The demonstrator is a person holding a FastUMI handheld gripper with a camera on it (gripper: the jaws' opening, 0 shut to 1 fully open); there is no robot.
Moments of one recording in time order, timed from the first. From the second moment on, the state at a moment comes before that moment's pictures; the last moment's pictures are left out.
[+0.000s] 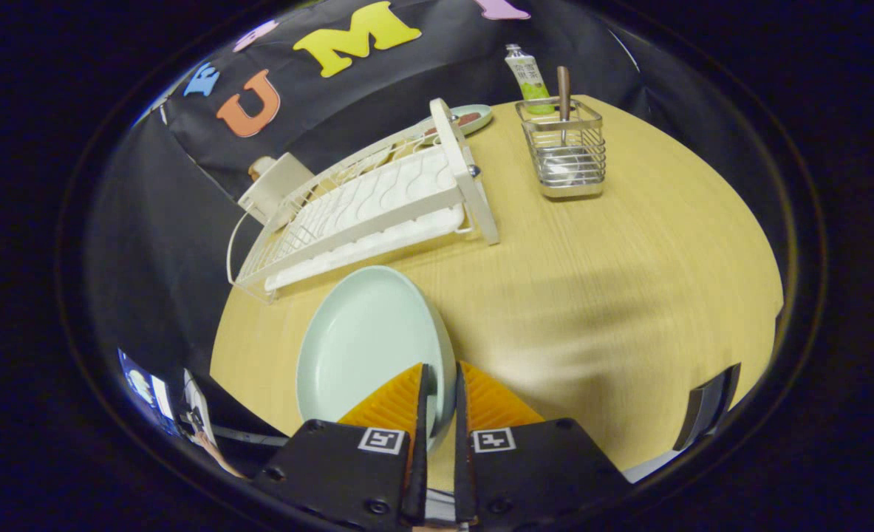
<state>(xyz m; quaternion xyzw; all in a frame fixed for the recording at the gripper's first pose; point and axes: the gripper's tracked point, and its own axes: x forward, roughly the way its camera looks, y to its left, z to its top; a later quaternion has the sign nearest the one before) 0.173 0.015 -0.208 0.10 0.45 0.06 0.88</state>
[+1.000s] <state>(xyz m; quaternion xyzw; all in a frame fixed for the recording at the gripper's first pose) 0.265 -0.106 -0.086 -0.02 0.23 -0.06 0.97</state>
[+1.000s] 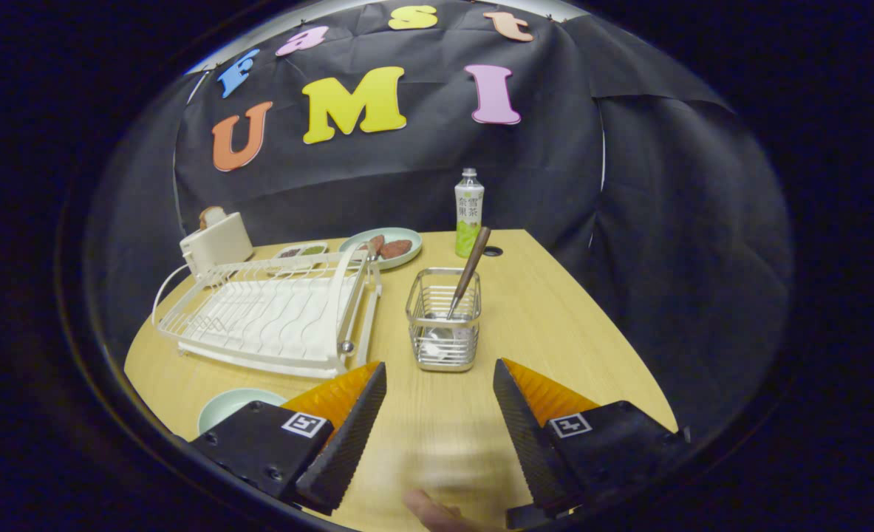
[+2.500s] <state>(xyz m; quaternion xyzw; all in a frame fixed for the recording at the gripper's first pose) 0.424 -0.131 -0.036 0.04 0.18 -0.07 0.98</state>
